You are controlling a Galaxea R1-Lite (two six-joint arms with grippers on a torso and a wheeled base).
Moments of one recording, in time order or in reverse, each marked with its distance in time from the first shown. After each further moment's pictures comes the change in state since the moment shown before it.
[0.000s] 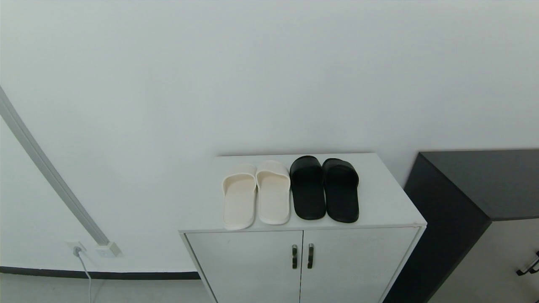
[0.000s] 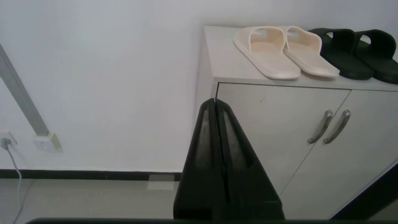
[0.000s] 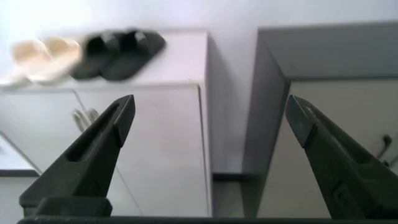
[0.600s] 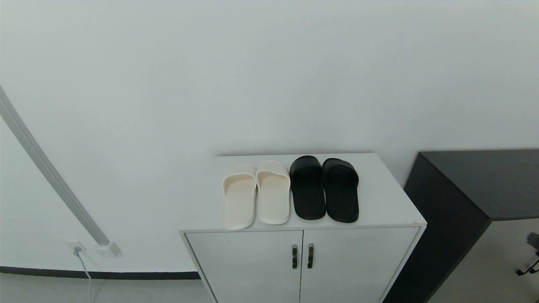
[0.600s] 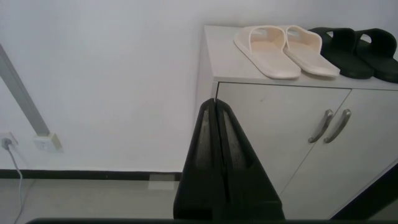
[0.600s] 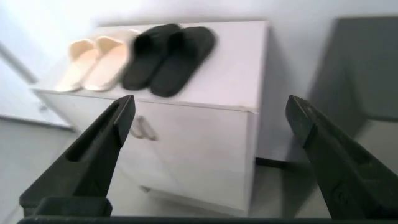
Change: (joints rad) left arm 0.000 0.000 0.001 0.000 0.000 0.003; right arm 0.240 0.725 -0.227 -0.313 -0.007 0.081
